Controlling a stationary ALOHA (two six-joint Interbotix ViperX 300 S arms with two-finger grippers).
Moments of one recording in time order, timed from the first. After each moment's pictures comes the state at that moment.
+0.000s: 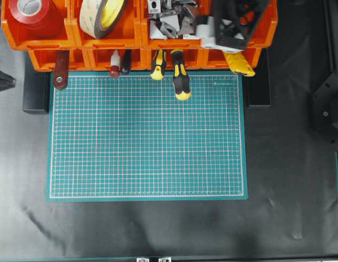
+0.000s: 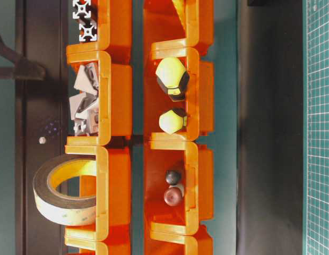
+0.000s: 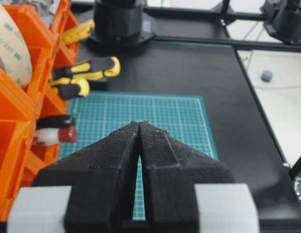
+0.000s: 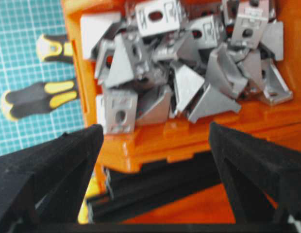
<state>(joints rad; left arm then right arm) -0.05 -1.10 0.96 0.03 0.30 -0.12 -0.13 -0.05 -0.22 -0.23 1.46 -0.05</state>
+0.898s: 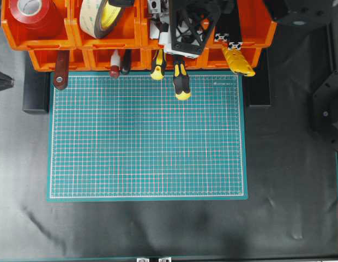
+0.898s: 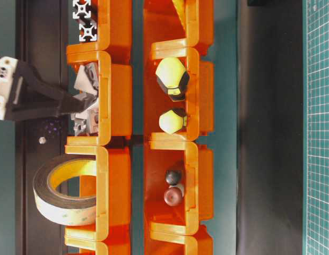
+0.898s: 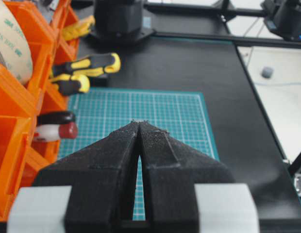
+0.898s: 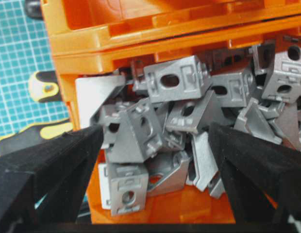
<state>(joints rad) -0.05 -1.10 0.96 0.04 0.31 -0.12 -0.15 0.11 -0.27 -0.22 1.45 -0.03</state>
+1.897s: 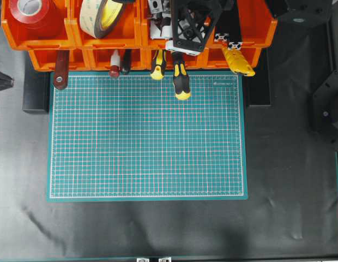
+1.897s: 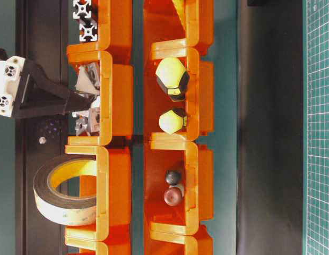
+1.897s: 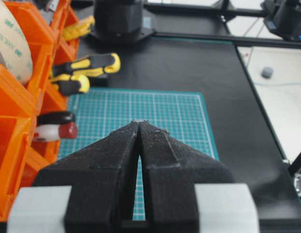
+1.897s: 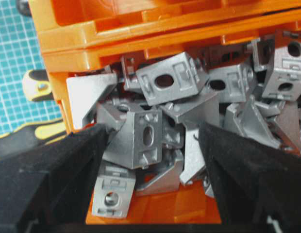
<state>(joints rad) -0.05 -1.10 0.96 0.03 0.31 -0.12 -0.17 0.10 -0.25 -0.23 1.44 -0.03</state>
